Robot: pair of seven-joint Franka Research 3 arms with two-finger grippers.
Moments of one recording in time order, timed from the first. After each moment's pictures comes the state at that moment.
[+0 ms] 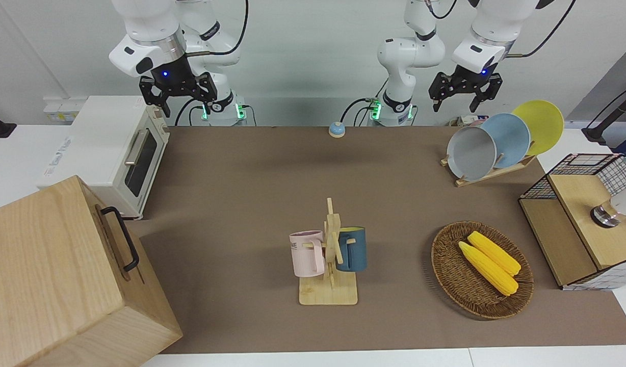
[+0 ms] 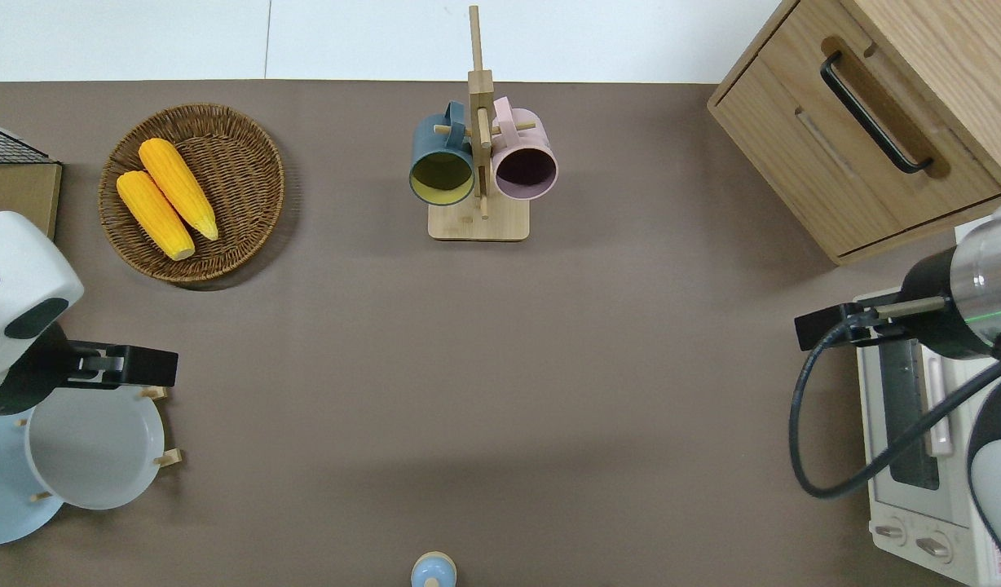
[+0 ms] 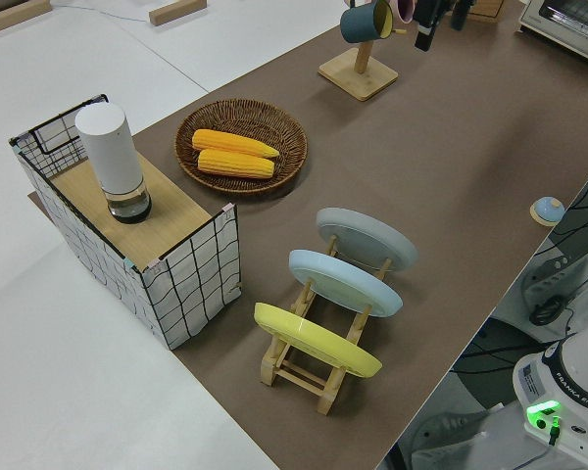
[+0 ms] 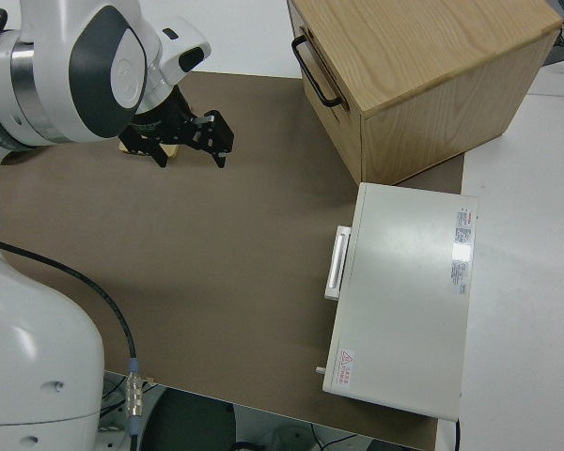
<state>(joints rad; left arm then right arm) -0.03 -0.15 -0.09 -1.67 0.00 1.48 -0.05 -0.05 -0.02 0.19 -1.50 0.00 1.42 0.06</state>
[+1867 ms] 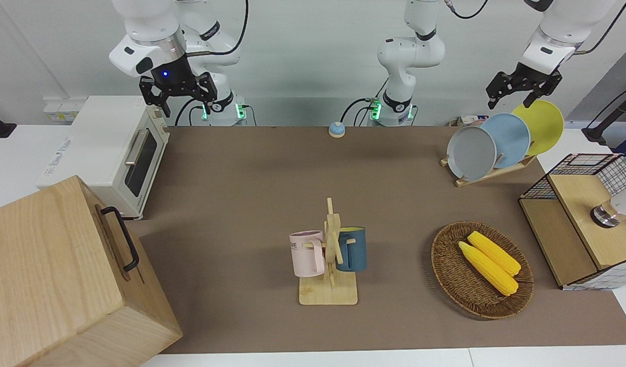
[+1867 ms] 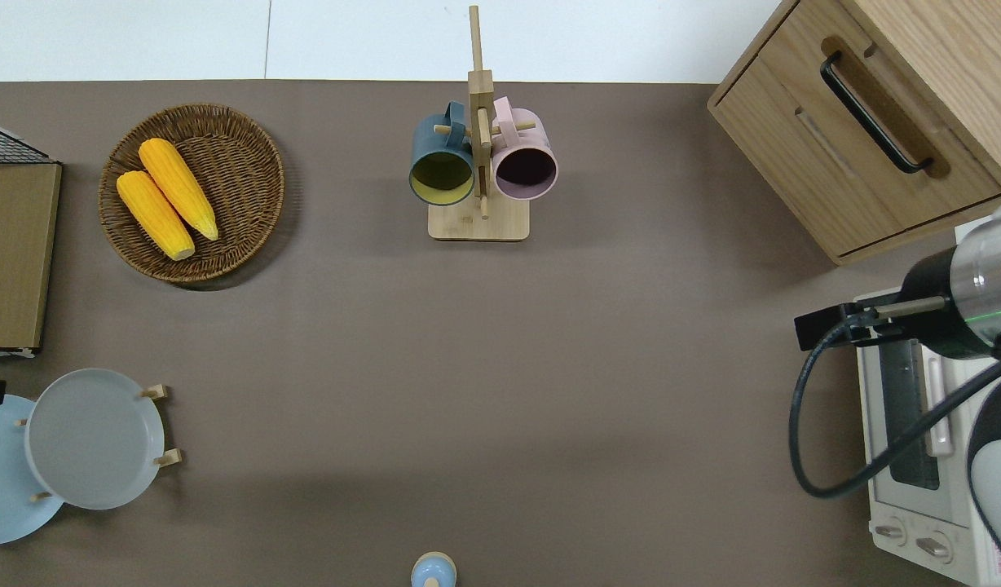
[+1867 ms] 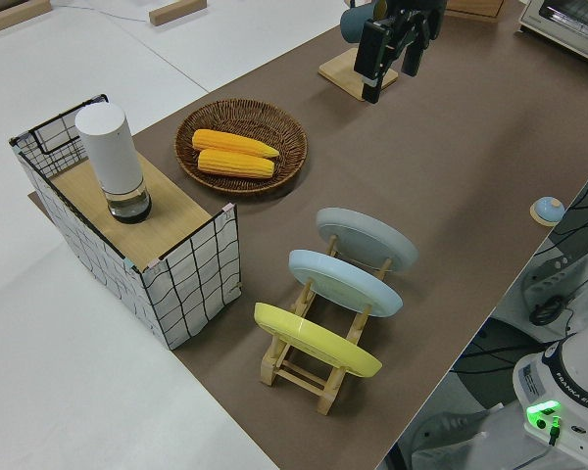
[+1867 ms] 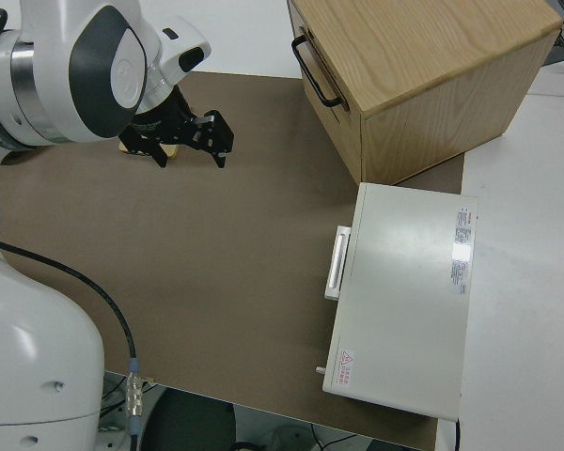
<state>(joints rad) -0.03 -0.15 0.16 -1.67 0.09 1.45 0.17 -0.05 -0.02 0.19 -1.50 0.00 1.42 0.06</state>
